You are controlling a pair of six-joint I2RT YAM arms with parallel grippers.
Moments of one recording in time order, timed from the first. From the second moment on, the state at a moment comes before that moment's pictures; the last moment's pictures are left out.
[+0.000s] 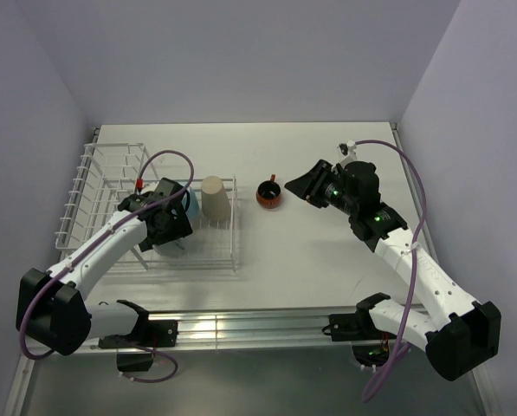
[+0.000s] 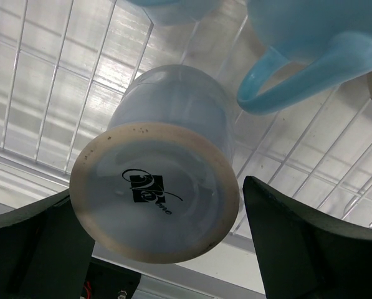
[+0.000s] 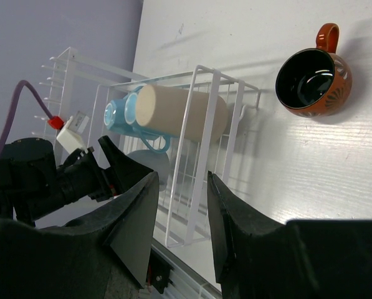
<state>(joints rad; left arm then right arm) -0.44 1.26 0.95 -0.95 -0.36 -0.81 0.39 1.02 0.86 -0.16 -0.26 0.85</state>
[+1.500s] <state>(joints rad) -0.71 1.18 1.15 -1.11 -0.47 -0.90 0.40 1.11 1.00 -0.38 -0.04 0.74</state>
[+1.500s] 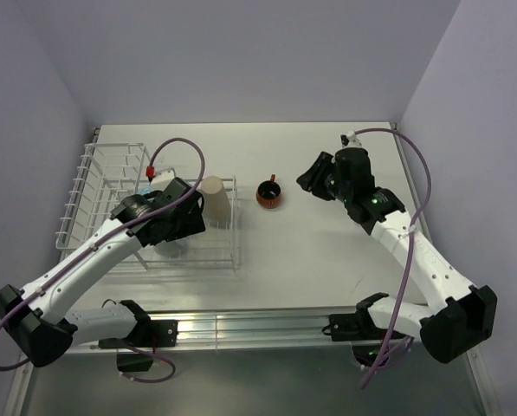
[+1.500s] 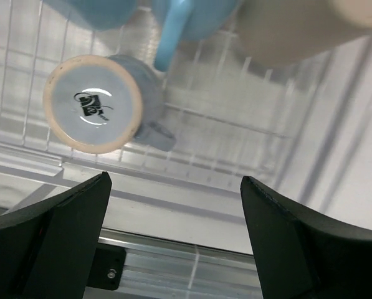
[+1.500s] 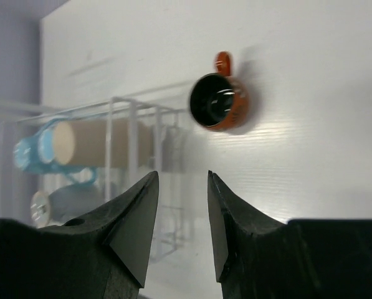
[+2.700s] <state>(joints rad) -0.76 1.12 1.31 -0.88 -0.30 -0.71 0.06 1.47 1.07 -0.66 0.33 0.52</state>
